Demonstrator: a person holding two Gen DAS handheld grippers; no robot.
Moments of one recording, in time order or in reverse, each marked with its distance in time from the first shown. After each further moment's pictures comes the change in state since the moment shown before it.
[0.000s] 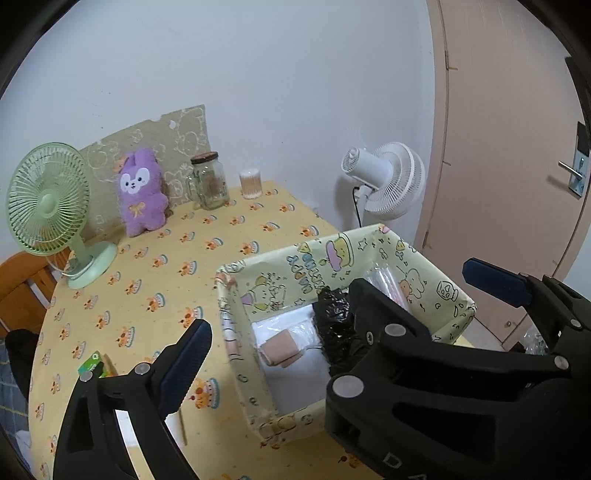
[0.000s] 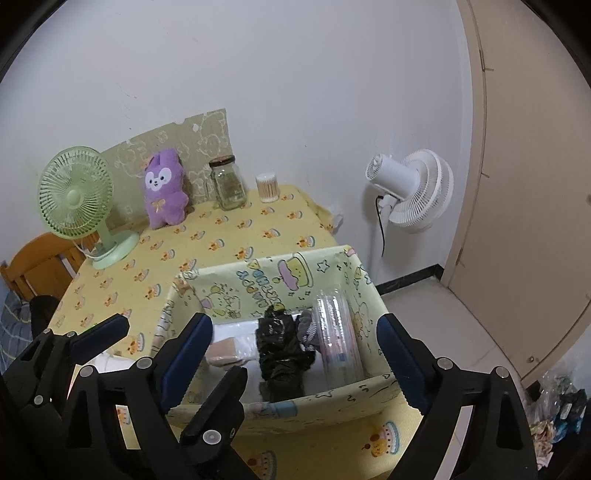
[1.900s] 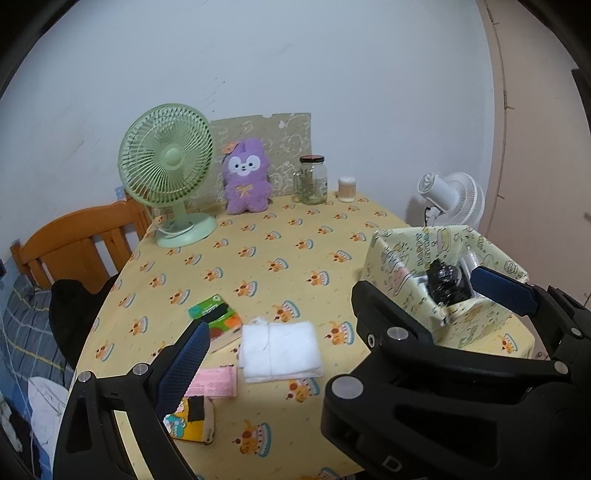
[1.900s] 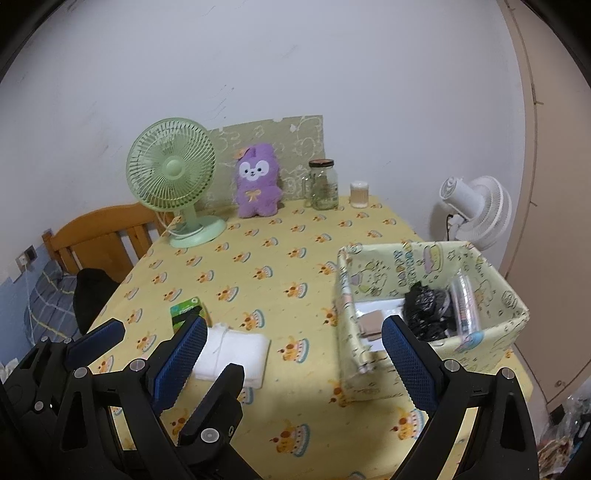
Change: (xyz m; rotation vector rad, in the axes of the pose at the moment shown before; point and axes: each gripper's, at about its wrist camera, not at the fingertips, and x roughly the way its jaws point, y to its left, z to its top) left arm -0.082 0.109 -0.082 -0.153 -0.074 0.186; right arm -0.044 0.137 -0.051 -0.113 -0.055 0.166
